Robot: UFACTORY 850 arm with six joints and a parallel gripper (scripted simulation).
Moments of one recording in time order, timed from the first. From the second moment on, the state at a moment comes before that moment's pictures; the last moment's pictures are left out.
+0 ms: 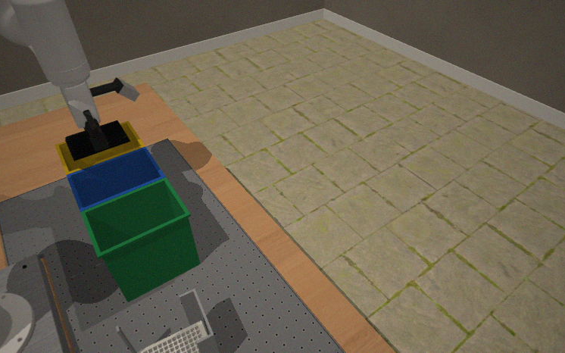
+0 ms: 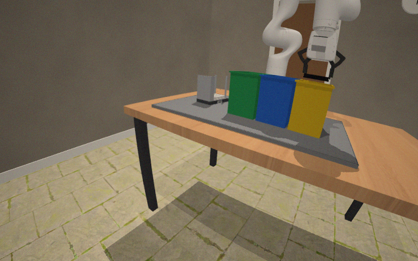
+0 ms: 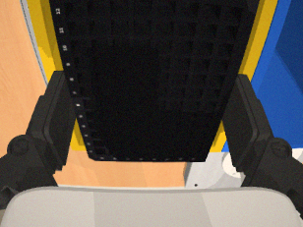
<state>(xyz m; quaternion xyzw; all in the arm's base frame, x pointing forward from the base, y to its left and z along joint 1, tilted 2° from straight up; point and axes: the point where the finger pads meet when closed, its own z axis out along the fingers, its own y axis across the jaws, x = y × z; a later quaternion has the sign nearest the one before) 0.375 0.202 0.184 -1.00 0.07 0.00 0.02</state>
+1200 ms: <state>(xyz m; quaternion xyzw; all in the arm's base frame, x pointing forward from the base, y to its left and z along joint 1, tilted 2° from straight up) 0.375 0.202 0.183 -1.00 0.07 0.00 0.02</state>
